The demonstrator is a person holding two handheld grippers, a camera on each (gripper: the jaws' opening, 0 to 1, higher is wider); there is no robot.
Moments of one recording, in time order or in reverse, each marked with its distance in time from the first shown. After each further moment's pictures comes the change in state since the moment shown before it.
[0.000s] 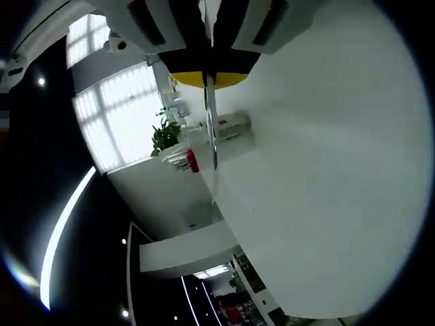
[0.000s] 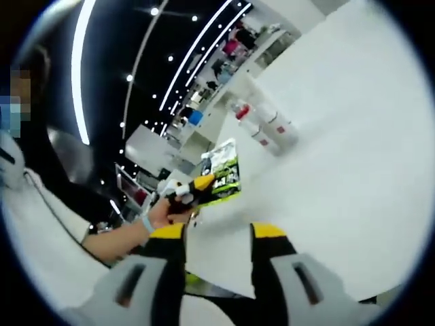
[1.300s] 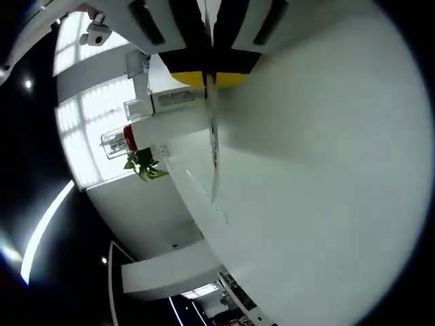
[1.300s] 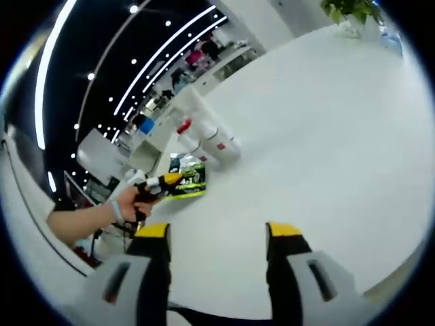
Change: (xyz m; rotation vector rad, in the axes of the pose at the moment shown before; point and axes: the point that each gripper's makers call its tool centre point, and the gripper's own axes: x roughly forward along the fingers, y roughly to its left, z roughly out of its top) left arm 0.060 0.068 0.051 0.012 0.136 0.143; right arm -0.010 -0.068 0.011 0.015 -0.075 -0.340
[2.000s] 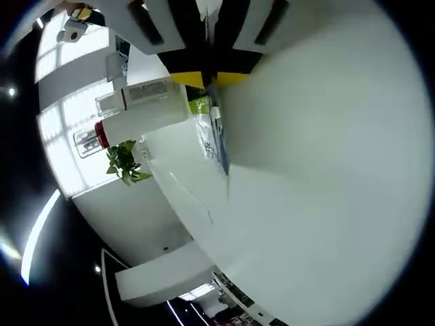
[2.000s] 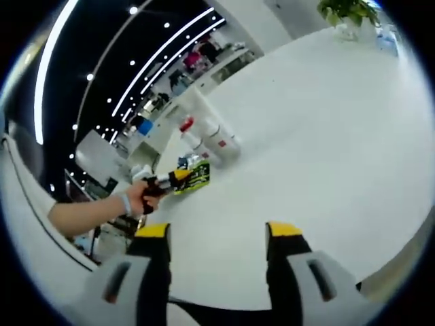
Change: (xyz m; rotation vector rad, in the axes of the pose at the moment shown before) left arm 0.007 0.023 0.008 0.084 0.006 0.132; right arm -0.012 0.012 -0.004 -0.025 -0.008 0.003
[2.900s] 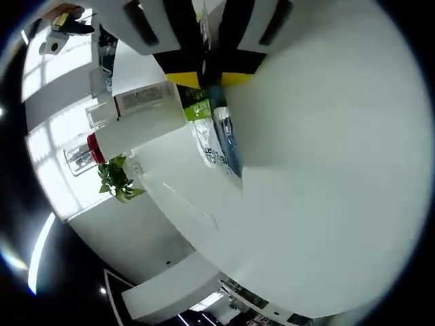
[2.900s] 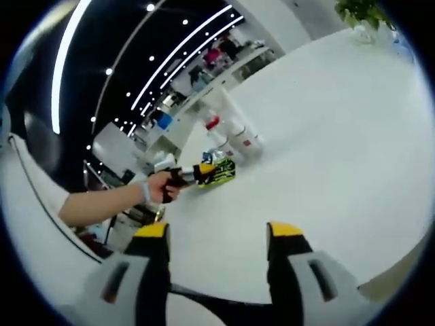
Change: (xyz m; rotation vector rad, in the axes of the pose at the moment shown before) left arm 0.006 -0.004 -0.002 0.090 0.048 0.070; right arm -0.015 0.026 -0.006 -0.044 0.035 0.120
